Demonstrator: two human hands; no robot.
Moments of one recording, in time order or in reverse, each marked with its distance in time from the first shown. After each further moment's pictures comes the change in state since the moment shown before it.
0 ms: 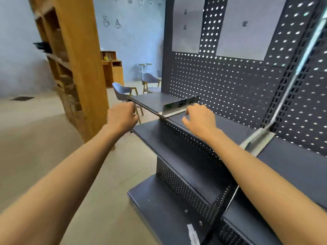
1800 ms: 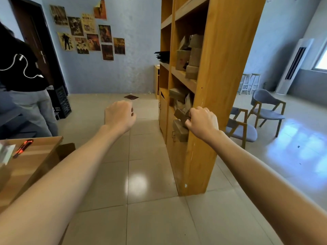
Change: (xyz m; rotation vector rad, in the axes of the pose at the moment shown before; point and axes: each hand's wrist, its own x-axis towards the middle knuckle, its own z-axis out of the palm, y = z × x) left_hand 0.340 -0.744 0.071 0.410 0.094 -0.526; right_hand 0.577 -0.643 0.321 0.319 -0.003 -0.507
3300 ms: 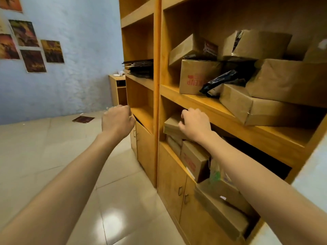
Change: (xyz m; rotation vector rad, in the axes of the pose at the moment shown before) left_hand 0.647 -0.137 0.396 -0.216 0.029 0.254; right_hand 0.637 -0.034 0.333 -0.167 -0.008 0.245
